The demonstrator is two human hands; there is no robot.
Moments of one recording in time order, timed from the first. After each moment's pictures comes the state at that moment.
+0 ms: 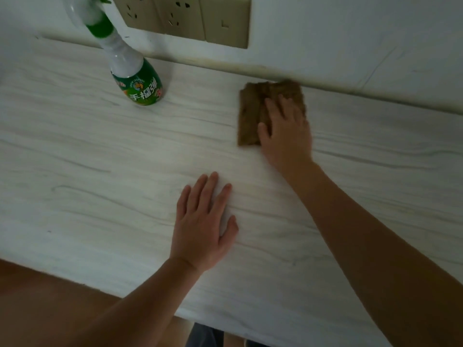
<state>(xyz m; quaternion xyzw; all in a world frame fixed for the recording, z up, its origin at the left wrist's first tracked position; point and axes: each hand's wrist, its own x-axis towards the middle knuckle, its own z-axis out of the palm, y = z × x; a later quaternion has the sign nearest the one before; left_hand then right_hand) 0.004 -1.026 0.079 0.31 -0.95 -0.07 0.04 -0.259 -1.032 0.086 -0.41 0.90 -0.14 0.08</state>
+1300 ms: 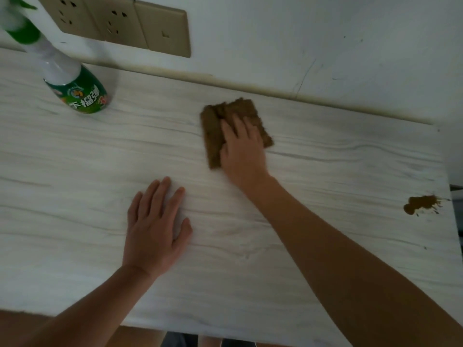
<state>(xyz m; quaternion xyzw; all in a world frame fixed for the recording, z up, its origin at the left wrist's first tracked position) 0.003 -1.027 0.081 0.31 -0.95 -0.07 0.04 -0.248 -0.995 0.092 -0.45 0.88 -0.13 0.08</state>
